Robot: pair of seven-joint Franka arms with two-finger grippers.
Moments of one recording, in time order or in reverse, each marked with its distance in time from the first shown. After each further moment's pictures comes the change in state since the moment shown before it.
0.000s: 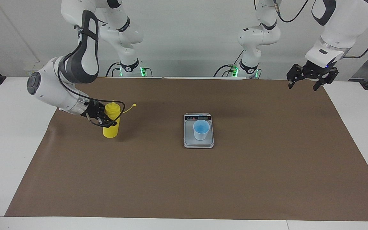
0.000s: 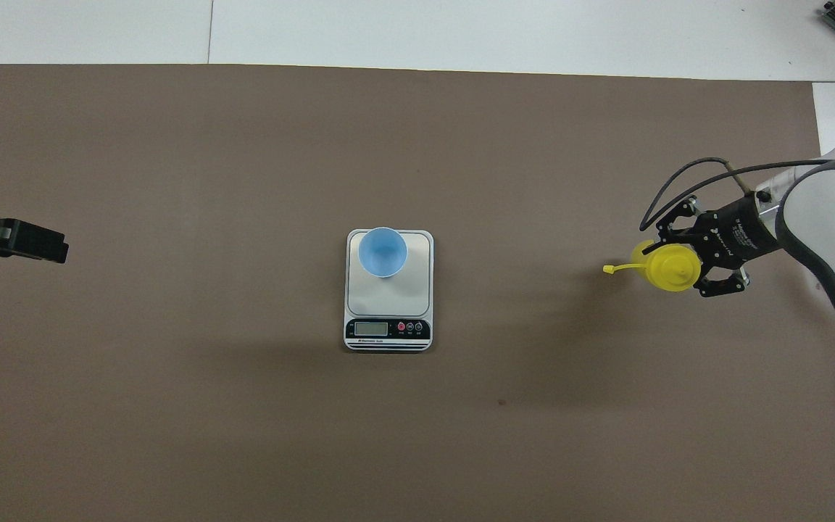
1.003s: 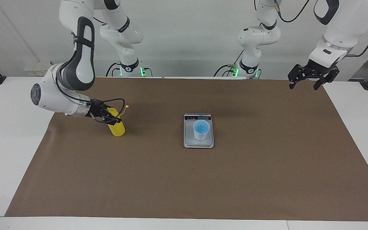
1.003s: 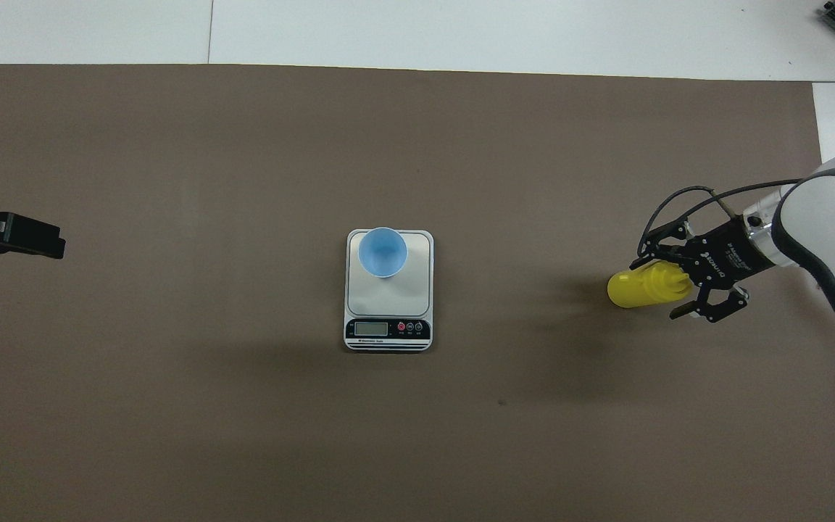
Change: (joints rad) left arm 0.007 0.000 0.003 0.005 -0.011 0.000 -0.048; right arm -0.024 0.010 0.003 -0.037 0.041 -0.067 -0.162
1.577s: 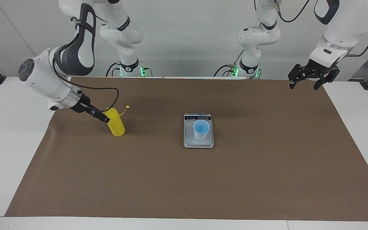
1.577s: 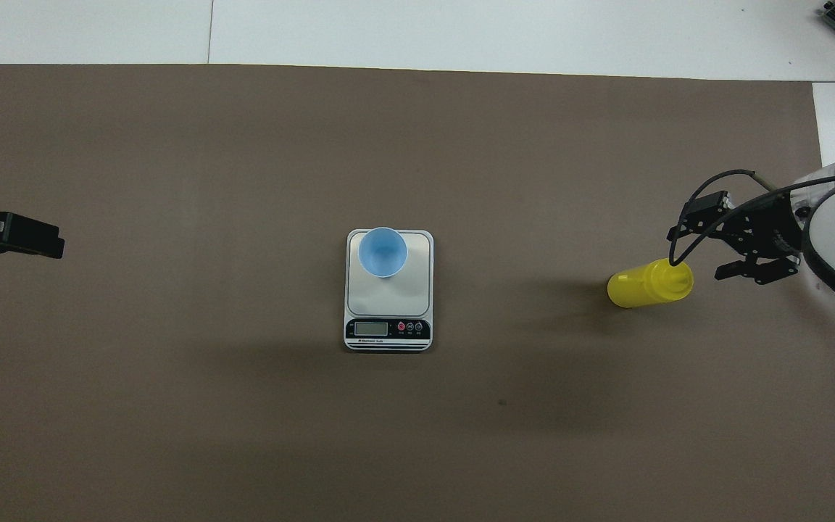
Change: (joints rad) left arm 0.000 0.000 0.001 0.001 0.000 0.000 0.003; right arm 0.018 -0.098 0.010 0.040 -0.158 0.151 -0.245
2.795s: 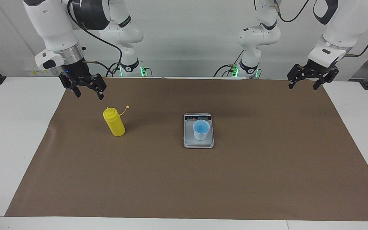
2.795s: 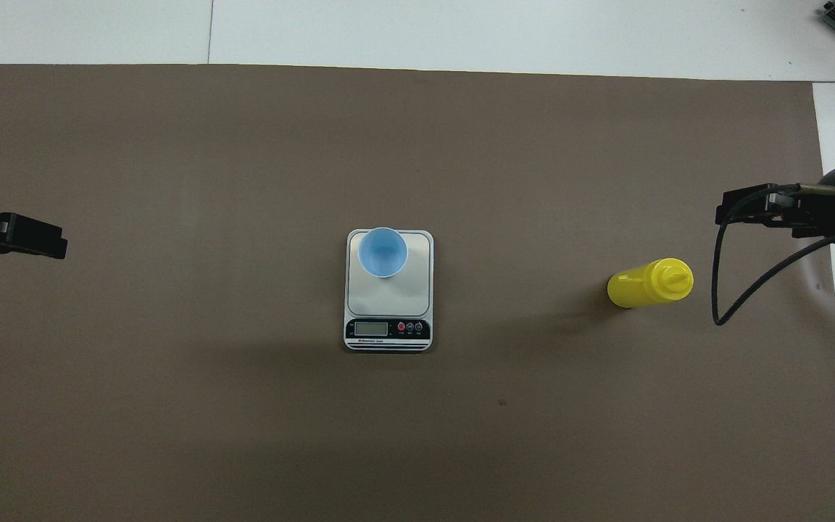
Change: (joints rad) left arm 0.000 0.000 -0.005 0.000 0.000 0.000 0.001; right arm 0.118 -0.186 -0.001 0.089 -0.248 -0.015 -0.213
